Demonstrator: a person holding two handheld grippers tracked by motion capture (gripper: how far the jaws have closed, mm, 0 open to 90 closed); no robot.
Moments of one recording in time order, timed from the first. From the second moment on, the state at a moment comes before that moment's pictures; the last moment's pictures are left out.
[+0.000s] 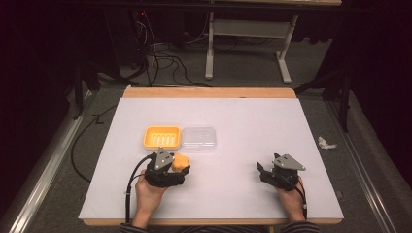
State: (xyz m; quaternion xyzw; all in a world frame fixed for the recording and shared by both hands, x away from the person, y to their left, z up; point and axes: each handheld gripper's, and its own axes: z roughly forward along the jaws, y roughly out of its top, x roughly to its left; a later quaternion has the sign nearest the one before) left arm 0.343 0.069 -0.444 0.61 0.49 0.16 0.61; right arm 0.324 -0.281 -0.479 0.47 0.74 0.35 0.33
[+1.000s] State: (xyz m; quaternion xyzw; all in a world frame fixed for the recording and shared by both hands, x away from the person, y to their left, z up) left arm 0.371 0.098 -0.417 0.57 0.51 0.17 0.62; right arm 0.325 -0.280 -0.480 0.48 0.74 0.35 0.33
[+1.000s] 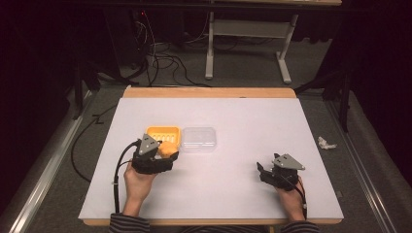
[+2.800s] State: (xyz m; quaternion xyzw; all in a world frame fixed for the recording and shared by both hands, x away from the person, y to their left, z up) left arm 0.450 0.109 -0.442 0.54 0.57 0.19 0.59; right arm 0.324 -0.281 -0.479 0.48 0.74 0.35 0.33
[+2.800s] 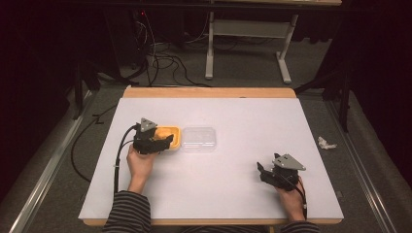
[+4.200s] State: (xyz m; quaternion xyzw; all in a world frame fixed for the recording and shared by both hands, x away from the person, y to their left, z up) left arm 0.464 0.105 -0.470 0.56 0.59 0.20 0.55; right arm 0.324 -0.281 -0.479 0.48 0.74 0.35 0.33
